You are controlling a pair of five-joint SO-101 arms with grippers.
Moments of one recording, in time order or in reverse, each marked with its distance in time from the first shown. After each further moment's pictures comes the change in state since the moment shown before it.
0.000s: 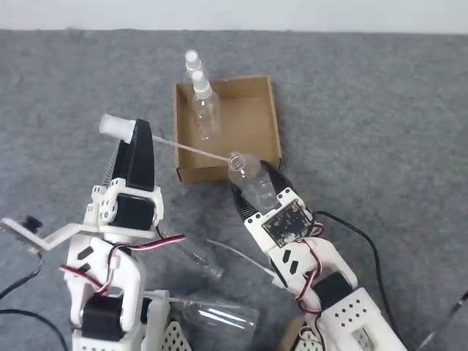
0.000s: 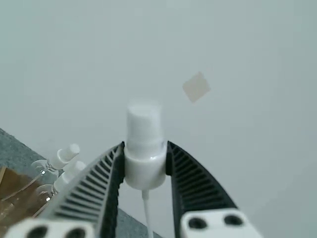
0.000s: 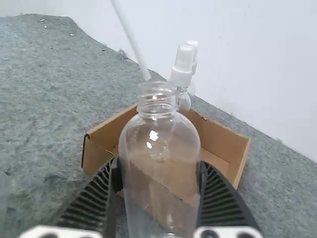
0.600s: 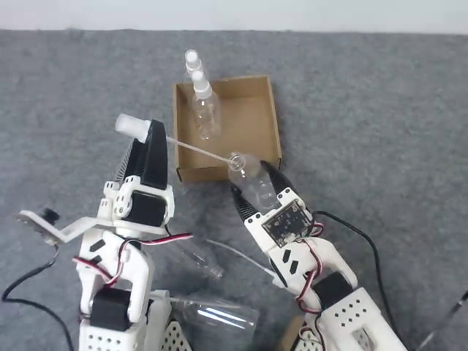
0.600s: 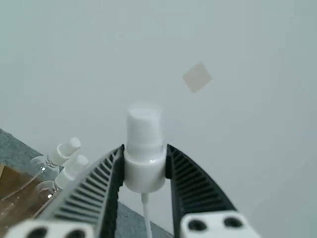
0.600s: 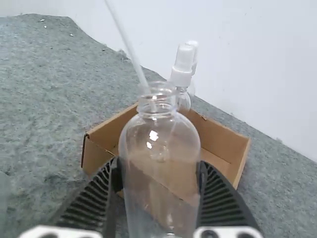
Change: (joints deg) left arm 2.6 -0.1 6.2 -5.6 -3.0; right arm 0.0 0.0 0.0 0.0 0.0
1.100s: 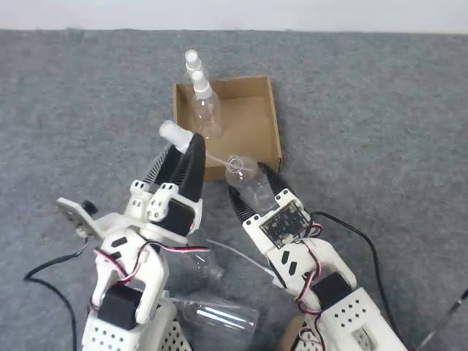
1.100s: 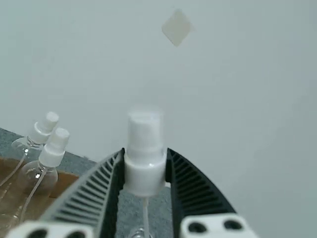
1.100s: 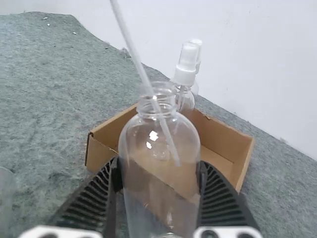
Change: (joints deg) left arm 10.9 0.0 3.4 0.0 -12.0; right arm -0.9 0.0 0.0 0.4 0.1
